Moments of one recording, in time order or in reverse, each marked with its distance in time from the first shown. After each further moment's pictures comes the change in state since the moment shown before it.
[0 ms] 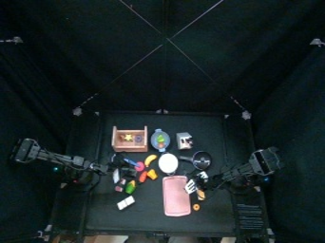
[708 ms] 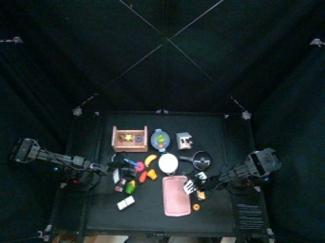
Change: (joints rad) left arm -0.002 0.002 0.002 -0.005 0.000 0.000; right arm -0.003 0.078 -0.034 -0.009 0.009 -0.008
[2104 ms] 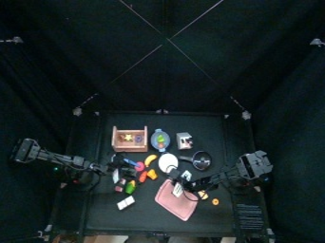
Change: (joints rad) left arm 0.002 -0.002 0.011 -0.003 0.000 -0.002; right arm -0.060 0.117 -0.173 -0.434 -0.146 -0.003
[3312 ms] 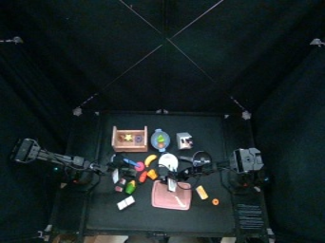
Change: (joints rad) left arm 0.003 0.002 0.008 -0.002 0.000 0.000; right arm -0.229 0.101 -0.074 -0.462 -0.488 -0.002
